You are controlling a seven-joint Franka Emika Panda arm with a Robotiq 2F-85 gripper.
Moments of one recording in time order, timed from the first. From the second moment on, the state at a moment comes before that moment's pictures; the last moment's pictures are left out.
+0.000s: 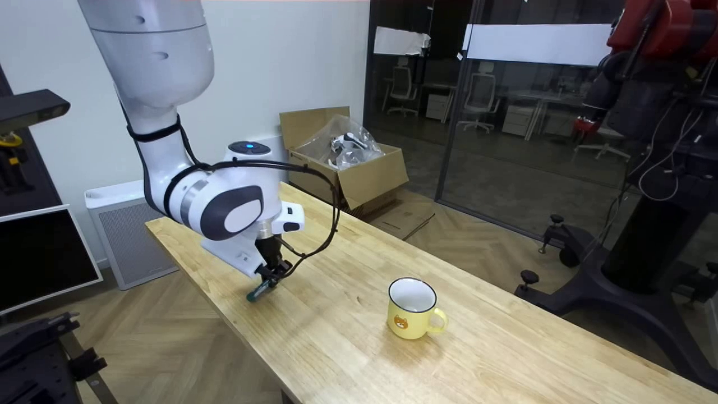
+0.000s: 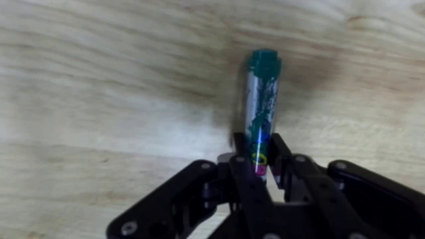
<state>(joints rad) 0.11 0.65 0.14 -2.29 0.04 3.09 0.01</state>
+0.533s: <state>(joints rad) 0.11 0.44 -0.06 -2.37 0.04 3.16 0.03</state>
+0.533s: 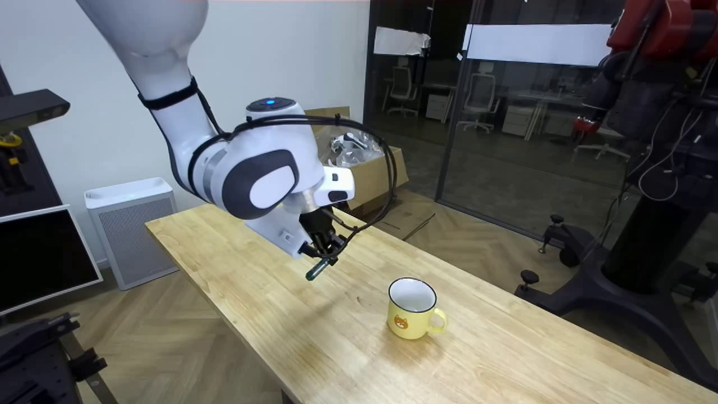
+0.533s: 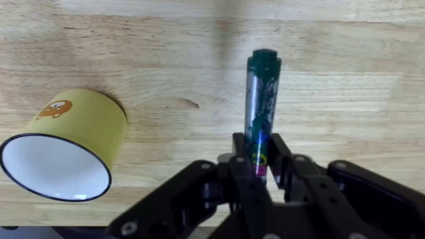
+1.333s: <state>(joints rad) -0.23 0.26 0.14 -2.29 0.36 2.69 -0.10</state>
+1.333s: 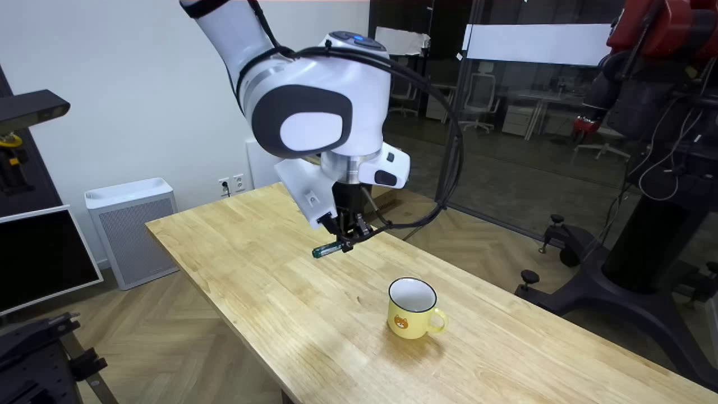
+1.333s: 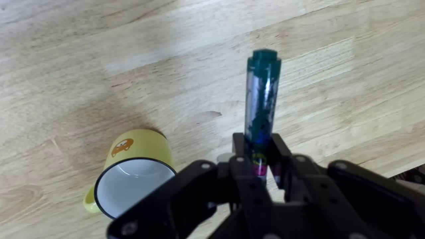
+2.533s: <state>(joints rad) -0.17 0.33 -0.10 -2.20 0.22 2.74 0.02</state>
